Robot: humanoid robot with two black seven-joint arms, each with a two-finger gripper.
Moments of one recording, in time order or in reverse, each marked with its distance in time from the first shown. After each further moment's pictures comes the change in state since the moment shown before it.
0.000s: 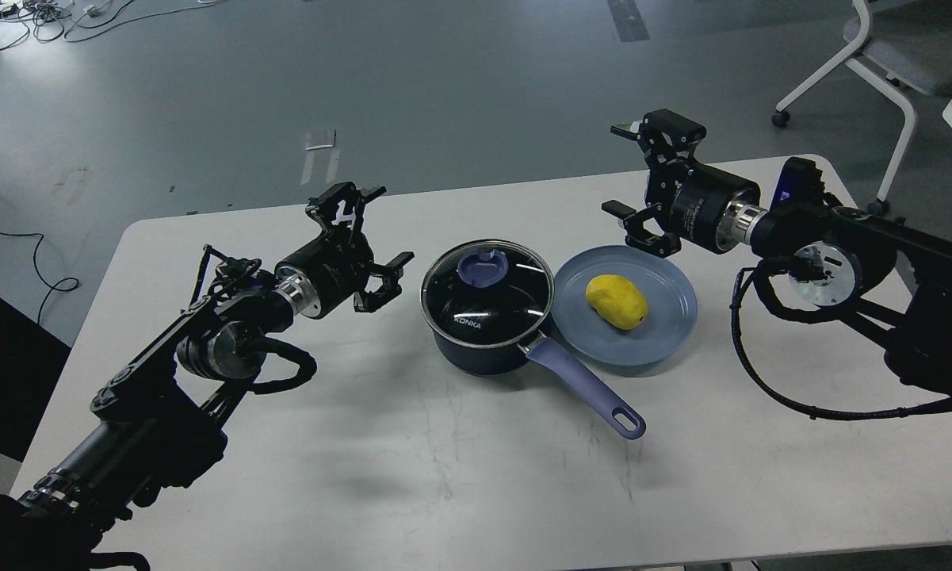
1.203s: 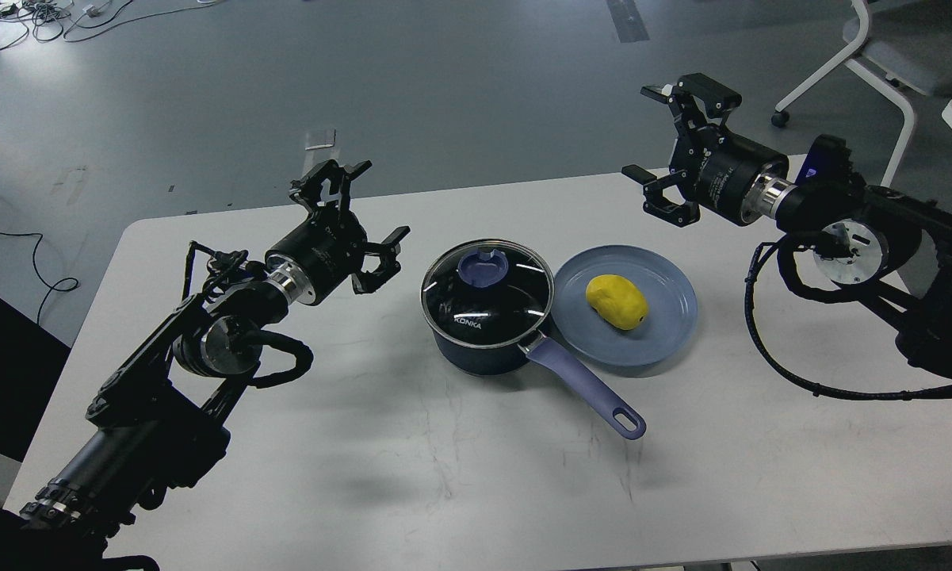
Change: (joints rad) left arm 0.030 -0.058 -0.110 -0.032 -0.004 0.012 -0.016; right arm -0.001 0.008 0.092 -0.080 -0.006 0.020 0.014
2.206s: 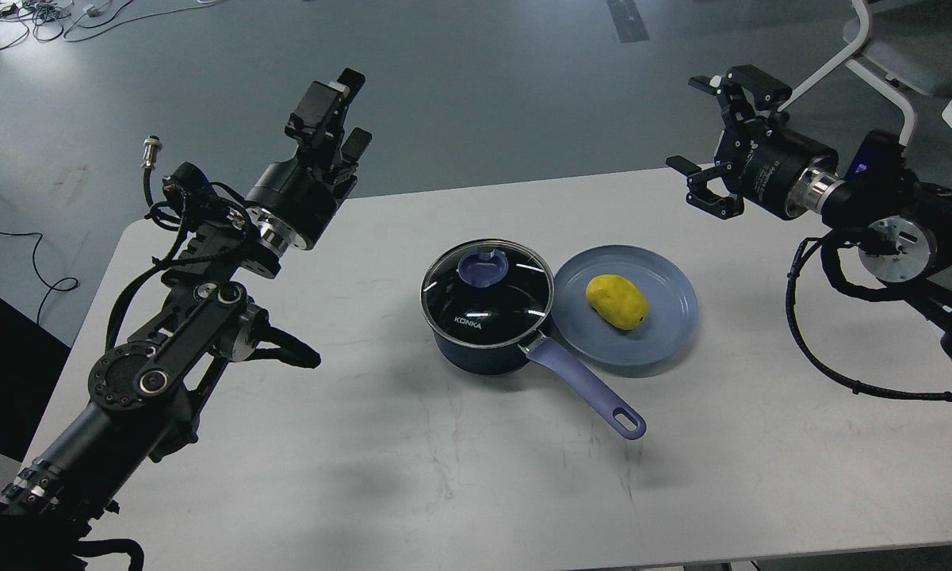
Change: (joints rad) left arm -0.052 0.056 0.054 -0.137 0.819 0.212 -0.395; right arm -0.032 -0.084 0.028 0.004 0.004 0.005 0.012
